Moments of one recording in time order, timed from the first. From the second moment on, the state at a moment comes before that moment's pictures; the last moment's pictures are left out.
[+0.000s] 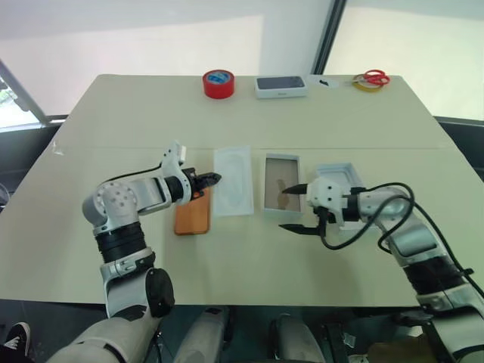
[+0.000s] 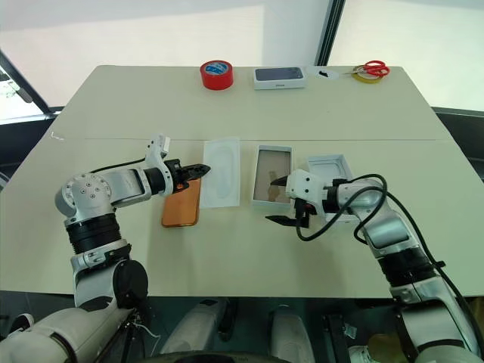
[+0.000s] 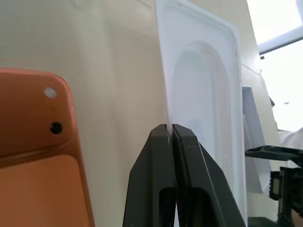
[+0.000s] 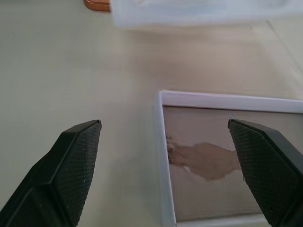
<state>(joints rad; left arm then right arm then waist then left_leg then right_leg) -0.74 0.13 0.54 0.02 -0.66 1.52 -0.17 -0.47 -0.69 0.23 0.12 0.14 0.10 1.14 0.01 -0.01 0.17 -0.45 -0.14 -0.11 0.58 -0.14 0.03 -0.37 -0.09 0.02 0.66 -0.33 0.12</state>
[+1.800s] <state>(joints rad) -0.71 -0.02 0.31 0.15 -0.62 1.27 -0.15 -0.32 -0.81 0.01 -0.05 0.19 0.18 1.08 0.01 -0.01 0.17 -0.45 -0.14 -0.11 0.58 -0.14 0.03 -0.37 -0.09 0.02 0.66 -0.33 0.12</state>
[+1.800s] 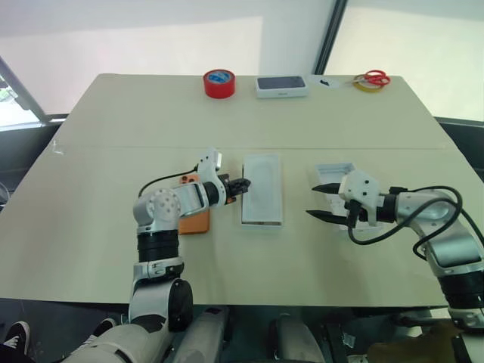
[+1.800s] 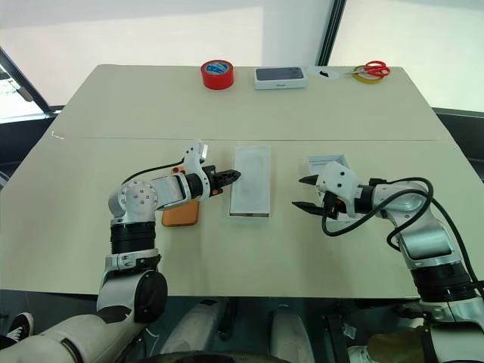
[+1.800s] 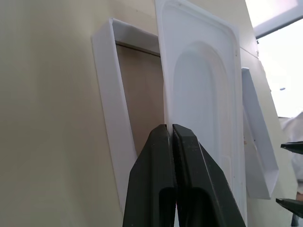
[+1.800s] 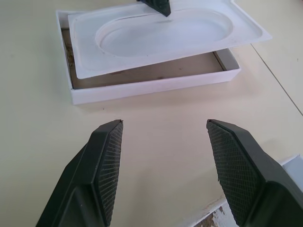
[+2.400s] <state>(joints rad) -0.72 0.00 0.30 0.06 -0.63 1.29 -0.13 -0.36 -0.78 0.03 0.02 0.18 0.12 1.05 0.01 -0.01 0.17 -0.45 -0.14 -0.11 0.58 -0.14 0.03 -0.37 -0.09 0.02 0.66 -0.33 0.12</state>
